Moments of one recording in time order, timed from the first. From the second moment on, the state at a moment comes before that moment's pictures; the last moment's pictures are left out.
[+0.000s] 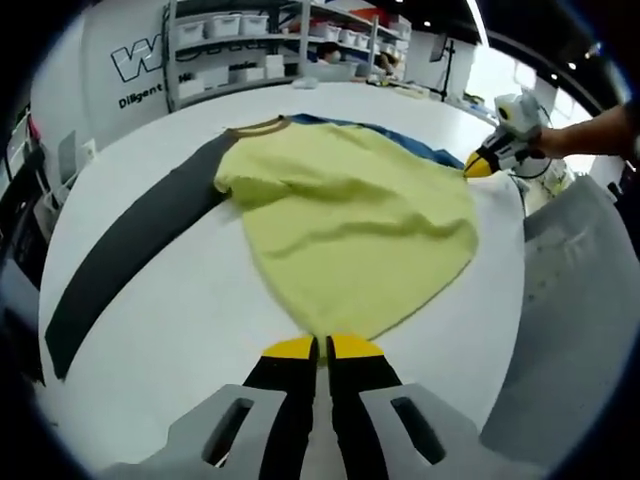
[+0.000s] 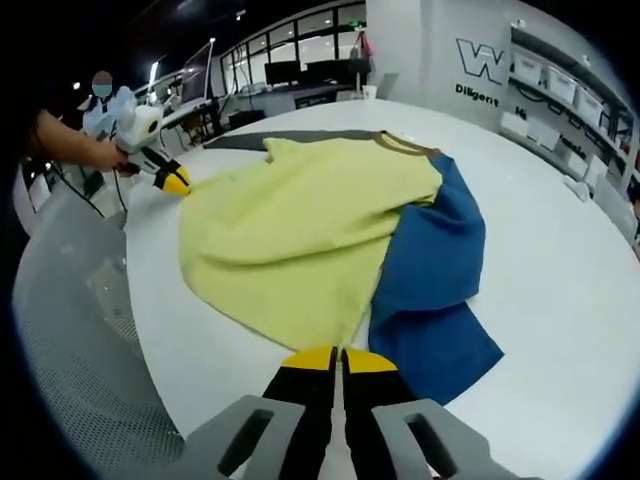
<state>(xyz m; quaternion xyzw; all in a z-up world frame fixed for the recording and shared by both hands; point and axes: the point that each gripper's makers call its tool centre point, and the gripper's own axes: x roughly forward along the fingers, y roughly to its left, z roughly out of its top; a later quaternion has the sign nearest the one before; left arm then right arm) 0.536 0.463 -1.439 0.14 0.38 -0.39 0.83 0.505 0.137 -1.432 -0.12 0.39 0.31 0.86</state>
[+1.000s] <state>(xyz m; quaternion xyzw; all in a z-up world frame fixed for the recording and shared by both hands) 0.468 0.462 -1.438 0.11 0.41 -0.44 0.79 0.438 0.123 -1.432 -0.11 0.44 0.31 0.84</state>
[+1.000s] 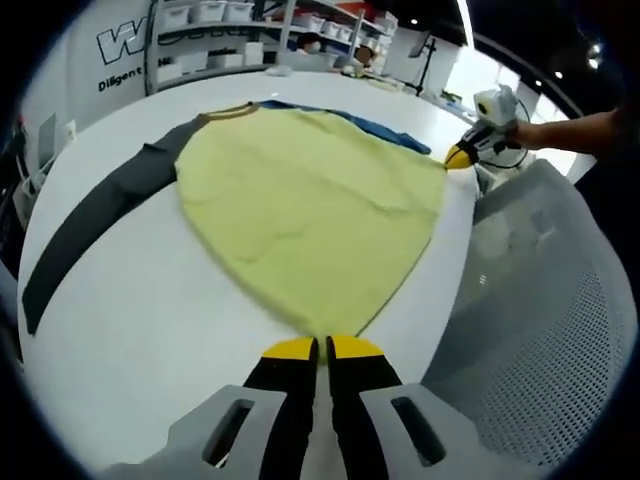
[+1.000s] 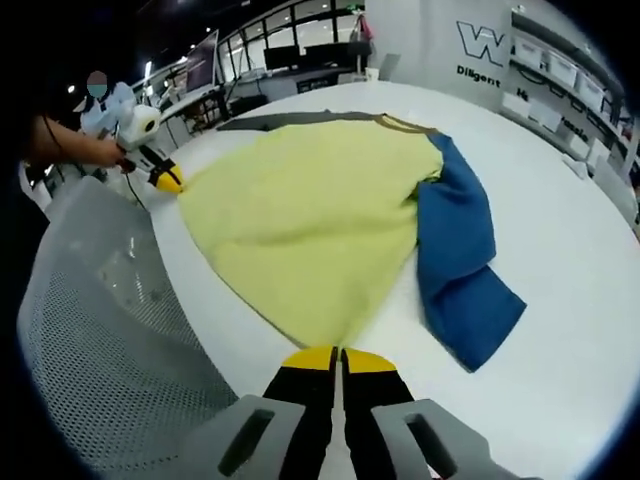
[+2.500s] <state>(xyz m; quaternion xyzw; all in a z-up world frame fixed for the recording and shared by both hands) 0.482 0.470 -1.414 0.17 0.34 -0.44 0.81 0.509 0.066 -1.445 -0.18 0.41 0.25 0.86</state>
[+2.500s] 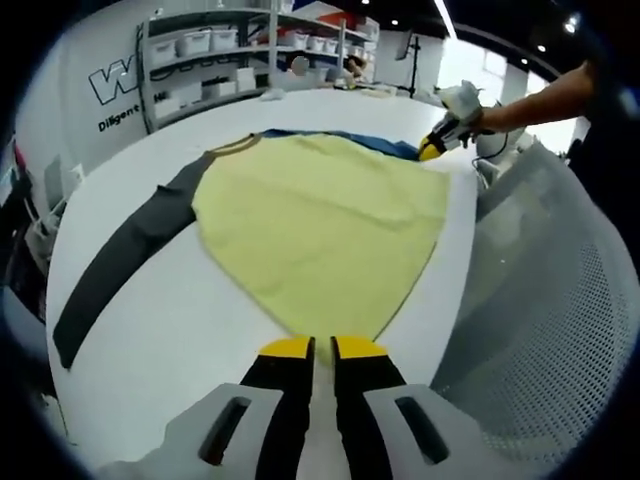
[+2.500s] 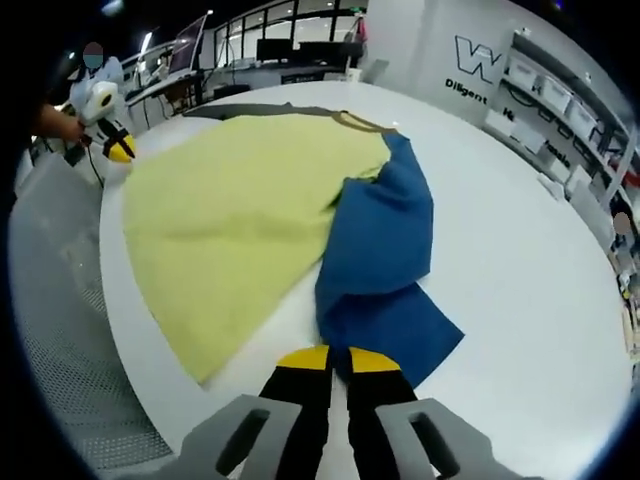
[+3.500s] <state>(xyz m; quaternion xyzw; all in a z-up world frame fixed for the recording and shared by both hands) 0.494 0.459 -1.406 0.17 0.28 -0.44 0.84 0.565 0.075 -1.313 0.09 0.32 0.22 0.92</state>
